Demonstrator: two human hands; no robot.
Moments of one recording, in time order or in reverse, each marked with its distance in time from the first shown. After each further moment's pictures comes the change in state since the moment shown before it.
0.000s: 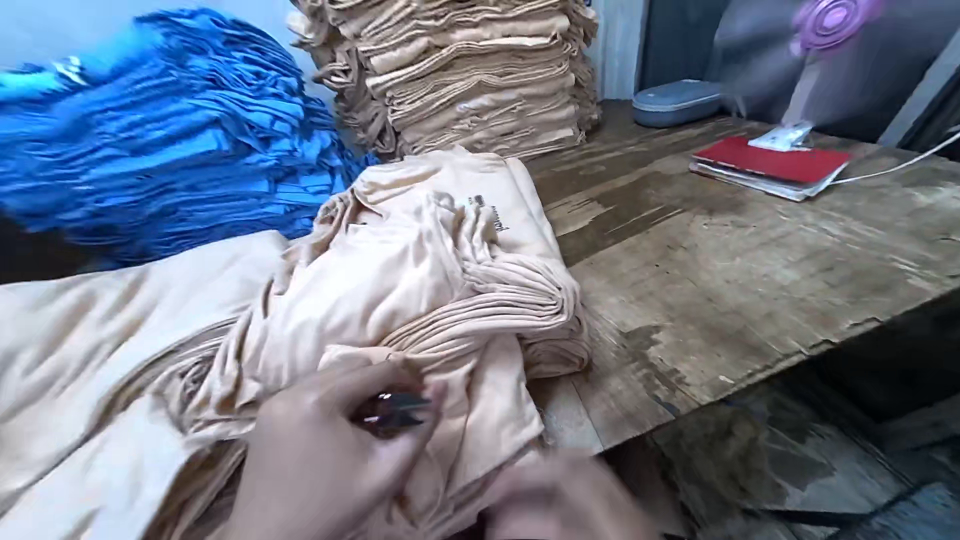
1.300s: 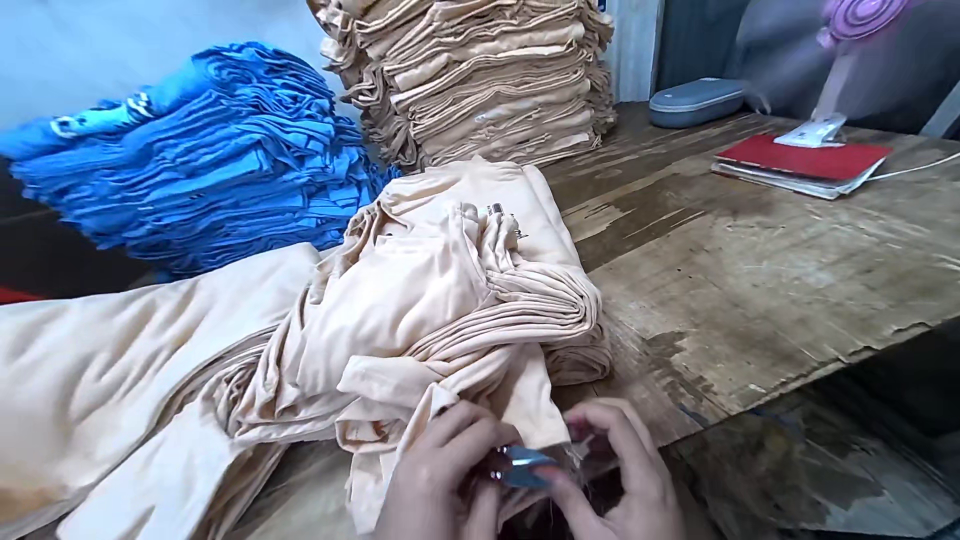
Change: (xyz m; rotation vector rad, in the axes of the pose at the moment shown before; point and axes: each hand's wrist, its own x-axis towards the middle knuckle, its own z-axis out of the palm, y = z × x) left_hand -0.031 0.048 0.020 -0.372 -0.203 0.058; right_hand 0.009 0.050 0.028 0.022 0.478 0.228
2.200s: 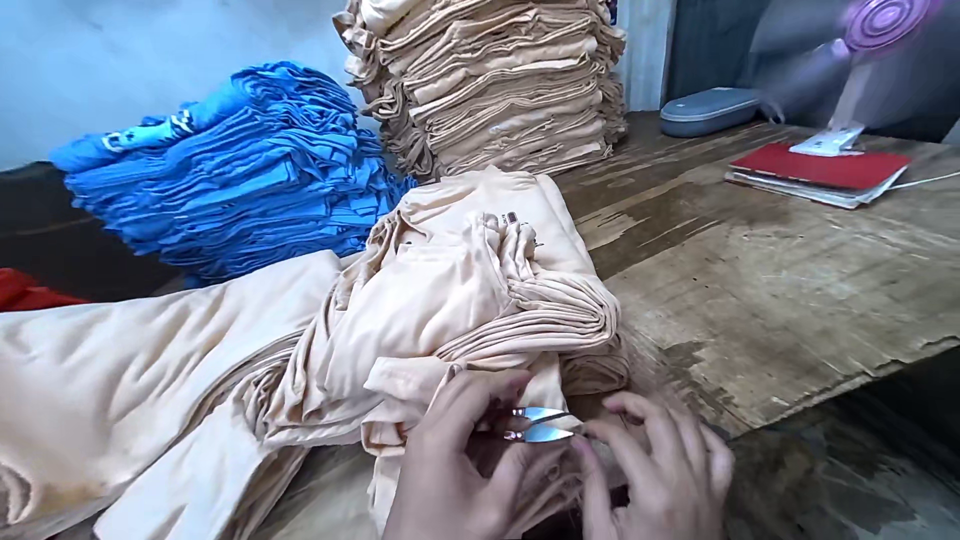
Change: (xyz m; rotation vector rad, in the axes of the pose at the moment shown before) left_hand 0.021 -0.011 0.000 -0.126 0.150 -0.018; right_hand 0.005 -0.018 0.006 -0.709 0.139 -0.065
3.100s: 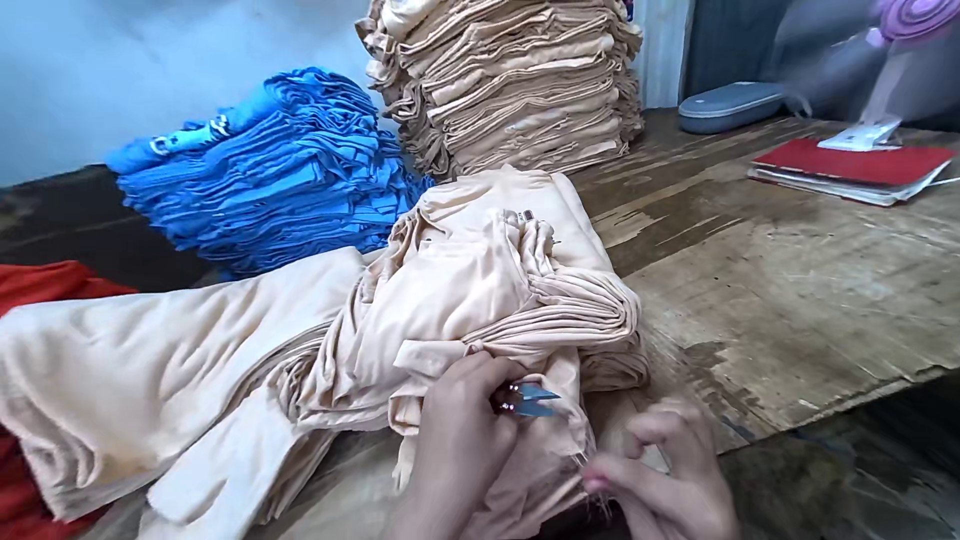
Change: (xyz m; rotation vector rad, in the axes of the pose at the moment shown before) left_hand 0.018 -0.022 0.003 0.437 0.099 0.030; right_hand 0.005 0.041 0.026 0.476 0.073 -0.393
